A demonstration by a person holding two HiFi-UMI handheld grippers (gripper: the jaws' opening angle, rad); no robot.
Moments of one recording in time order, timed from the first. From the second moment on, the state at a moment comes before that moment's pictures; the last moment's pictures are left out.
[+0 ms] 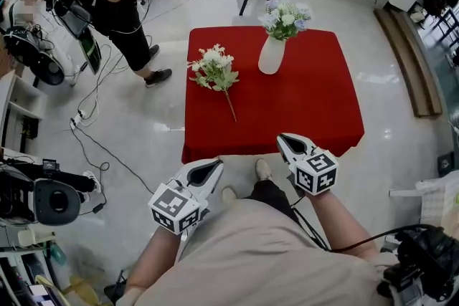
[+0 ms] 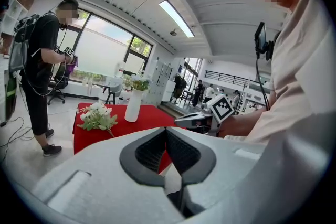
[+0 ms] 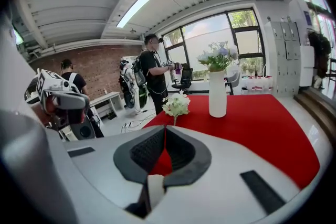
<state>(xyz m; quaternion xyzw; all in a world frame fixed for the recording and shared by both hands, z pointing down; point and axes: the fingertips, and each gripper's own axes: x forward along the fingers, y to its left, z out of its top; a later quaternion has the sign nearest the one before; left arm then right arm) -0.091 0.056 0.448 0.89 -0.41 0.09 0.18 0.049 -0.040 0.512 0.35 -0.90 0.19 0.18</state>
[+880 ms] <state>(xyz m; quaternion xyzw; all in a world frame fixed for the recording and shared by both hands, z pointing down) -0.112 0.082 0.463 0.89 -0.41 0.09 0.20 -0.004 0.039 0.522 0.29 -0.92 0.16 0.21</state>
